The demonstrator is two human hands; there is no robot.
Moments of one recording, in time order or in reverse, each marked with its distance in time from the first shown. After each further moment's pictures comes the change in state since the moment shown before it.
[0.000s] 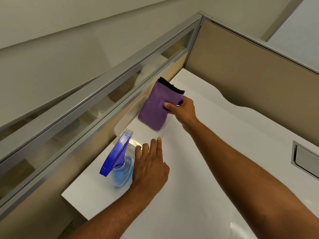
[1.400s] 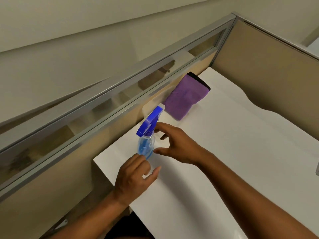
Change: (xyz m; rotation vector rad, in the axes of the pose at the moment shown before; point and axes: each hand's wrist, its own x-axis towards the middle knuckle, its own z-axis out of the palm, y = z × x) left_hand -0.123 -0.076 -0.003 -0.371 0.820 0.174; right_hand -0.165 -0.003 0.034 -0.526 -0.784 -0.481
